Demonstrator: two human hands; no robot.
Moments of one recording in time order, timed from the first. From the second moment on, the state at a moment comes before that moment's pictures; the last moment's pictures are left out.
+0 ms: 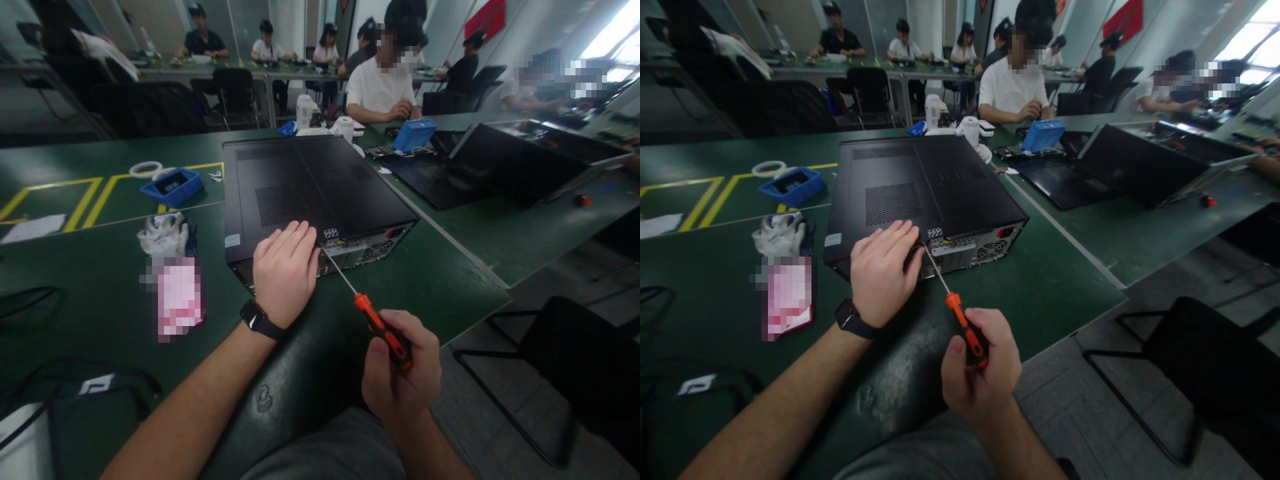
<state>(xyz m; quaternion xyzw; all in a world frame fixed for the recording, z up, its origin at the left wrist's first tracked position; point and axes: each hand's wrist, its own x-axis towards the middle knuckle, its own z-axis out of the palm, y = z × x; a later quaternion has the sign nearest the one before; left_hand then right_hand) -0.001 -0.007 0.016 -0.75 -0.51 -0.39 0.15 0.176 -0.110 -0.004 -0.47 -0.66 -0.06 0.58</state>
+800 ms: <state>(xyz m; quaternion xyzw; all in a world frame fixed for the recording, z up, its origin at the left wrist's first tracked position) -0.001 -0.006 0.016 -0.75 -0.52 -0.39 0.13 0.176 -0.112 -0.006 -0.49 -0.65 -0.07 0.57</state>
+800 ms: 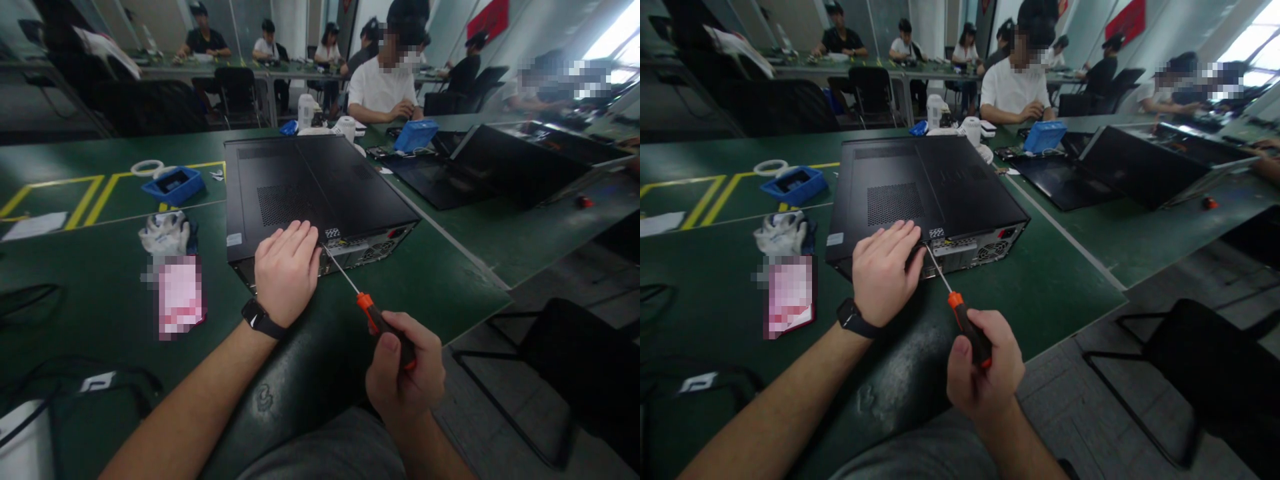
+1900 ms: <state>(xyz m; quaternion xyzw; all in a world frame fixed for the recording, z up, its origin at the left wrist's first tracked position) -0.001 -0.006 0.015 -0.75 -0.51 -0.39 0.16 0.176 -0.107 -0.006 -0.44 -0.67 -0.05 0.59</state>
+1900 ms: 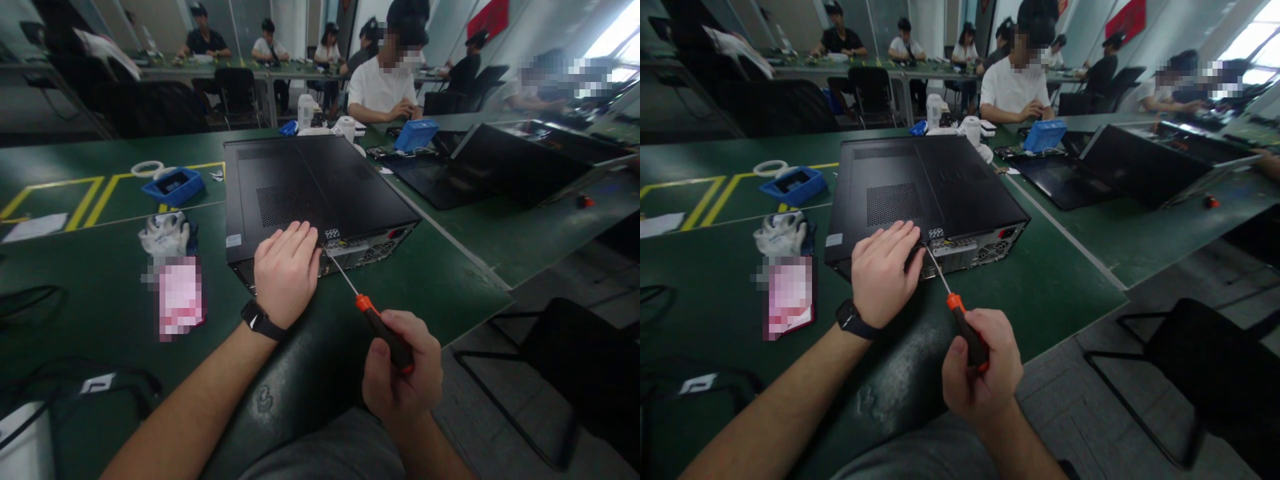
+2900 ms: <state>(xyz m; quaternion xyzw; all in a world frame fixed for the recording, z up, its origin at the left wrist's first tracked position) -0.001 -0.007 0.016 -0.75 -0.51 -0.40 0.13 0.175 -0.110 -0.009 -0.48 -0.65 -0.07 0.59</state>
